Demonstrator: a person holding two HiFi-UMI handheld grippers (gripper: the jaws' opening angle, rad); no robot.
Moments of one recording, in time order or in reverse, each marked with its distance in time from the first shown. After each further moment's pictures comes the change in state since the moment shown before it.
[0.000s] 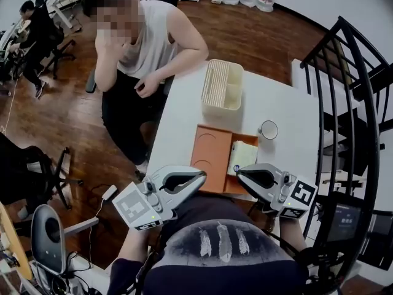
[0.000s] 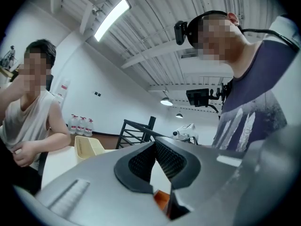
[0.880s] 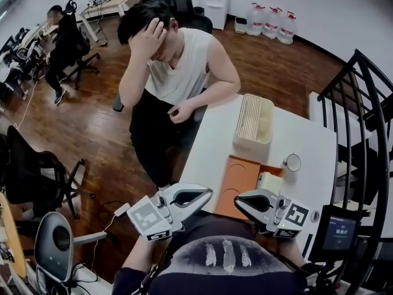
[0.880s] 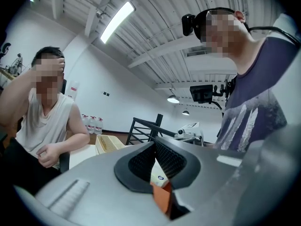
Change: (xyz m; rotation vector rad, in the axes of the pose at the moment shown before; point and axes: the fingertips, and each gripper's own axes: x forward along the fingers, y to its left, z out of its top) left arm -0.078 0.047 0.000 0.010 0.032 0.090; right arm 0.098 0.034 -0.013 -0.028 -0.019 0.127
